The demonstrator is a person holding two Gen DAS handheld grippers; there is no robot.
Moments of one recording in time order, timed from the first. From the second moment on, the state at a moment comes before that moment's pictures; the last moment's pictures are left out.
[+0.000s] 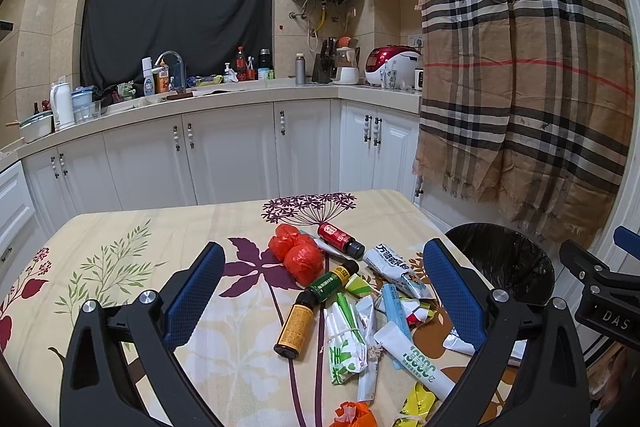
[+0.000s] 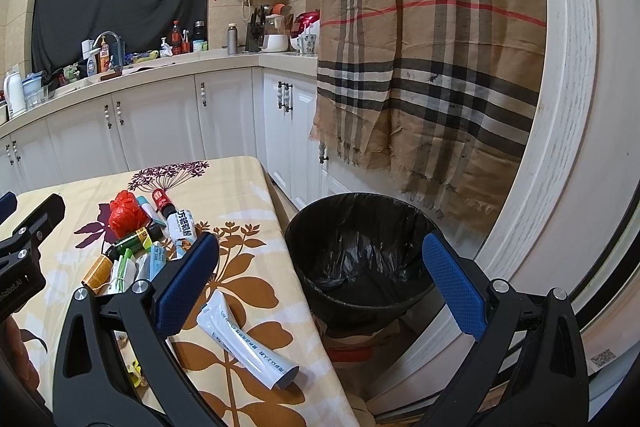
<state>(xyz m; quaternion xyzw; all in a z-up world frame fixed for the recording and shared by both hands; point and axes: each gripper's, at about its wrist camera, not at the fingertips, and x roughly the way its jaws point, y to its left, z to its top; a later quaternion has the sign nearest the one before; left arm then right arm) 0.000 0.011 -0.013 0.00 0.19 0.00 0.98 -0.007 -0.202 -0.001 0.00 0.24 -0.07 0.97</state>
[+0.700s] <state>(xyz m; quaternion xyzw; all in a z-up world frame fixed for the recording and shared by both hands) -0.012 0.063 -0.054 -0.02 0.31 0.05 0.95 0.001 -0.166 -0.063 -0.01 0.34 0.04 0.94</state>
